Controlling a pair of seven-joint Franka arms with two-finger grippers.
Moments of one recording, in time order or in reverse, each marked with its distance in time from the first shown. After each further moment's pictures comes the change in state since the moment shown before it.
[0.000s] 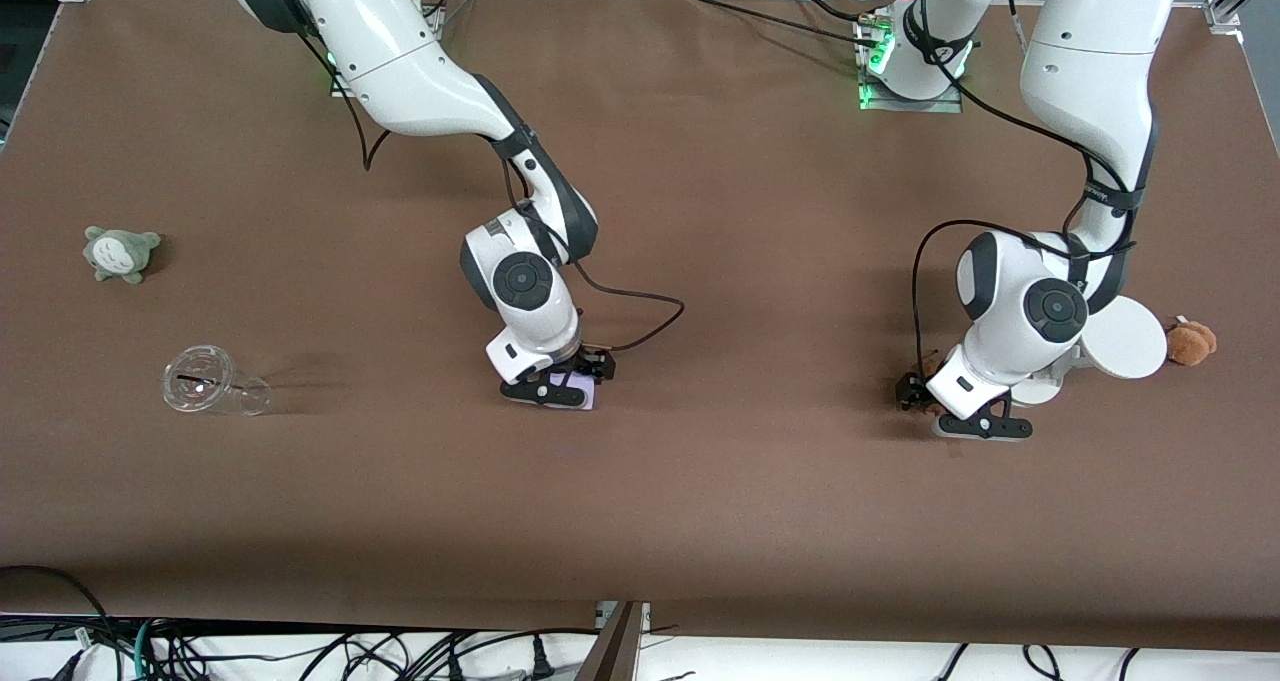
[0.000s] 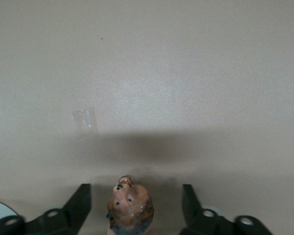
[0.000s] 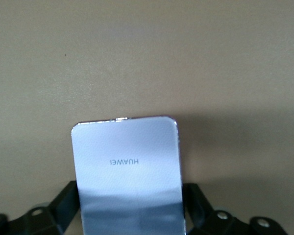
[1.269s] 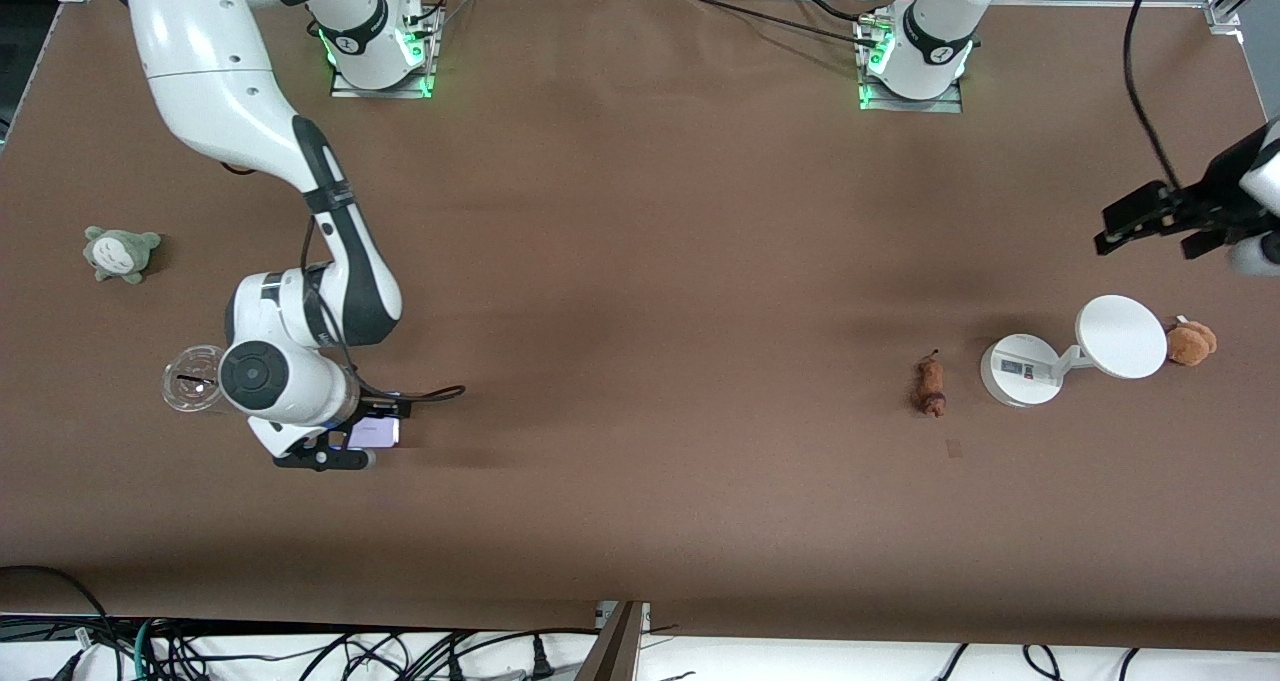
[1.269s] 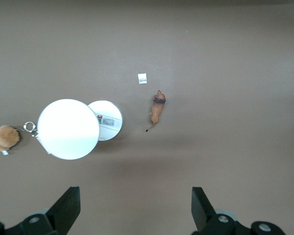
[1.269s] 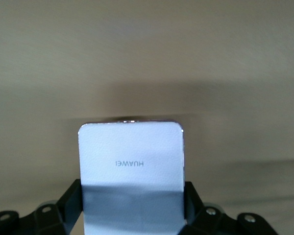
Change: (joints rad) left arm 0.101 -0.519 0.024 0.367 0.038 -0.974 0.004; right arm -0.388 -0.090 -0.054 -0.007 -0.007 -0.287 -0.543
